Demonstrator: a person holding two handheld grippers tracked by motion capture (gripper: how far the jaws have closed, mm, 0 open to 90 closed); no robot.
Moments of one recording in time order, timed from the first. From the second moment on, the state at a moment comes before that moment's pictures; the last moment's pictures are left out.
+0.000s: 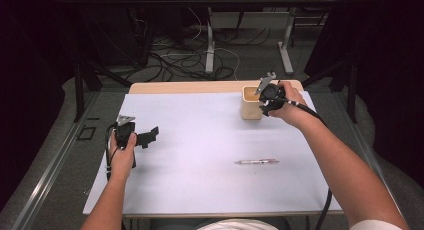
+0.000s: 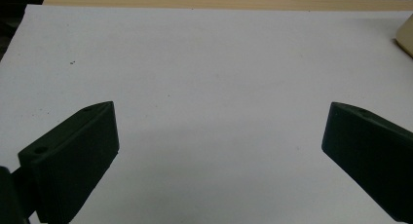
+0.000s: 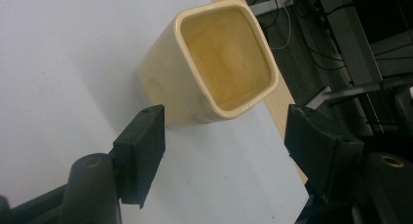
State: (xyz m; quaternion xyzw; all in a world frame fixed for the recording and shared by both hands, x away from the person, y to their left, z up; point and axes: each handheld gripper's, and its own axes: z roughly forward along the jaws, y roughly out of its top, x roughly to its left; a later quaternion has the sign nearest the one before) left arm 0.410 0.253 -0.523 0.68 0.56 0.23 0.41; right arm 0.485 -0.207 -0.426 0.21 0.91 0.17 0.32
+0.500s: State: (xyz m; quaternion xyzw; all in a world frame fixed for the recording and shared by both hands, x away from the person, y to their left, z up) left arm 0.410 0.254 -0.523 0.68 0.56 0.23 0.41; right arm 0.502 -0.193 -0.438 0.14 0.93 0.13 0.32
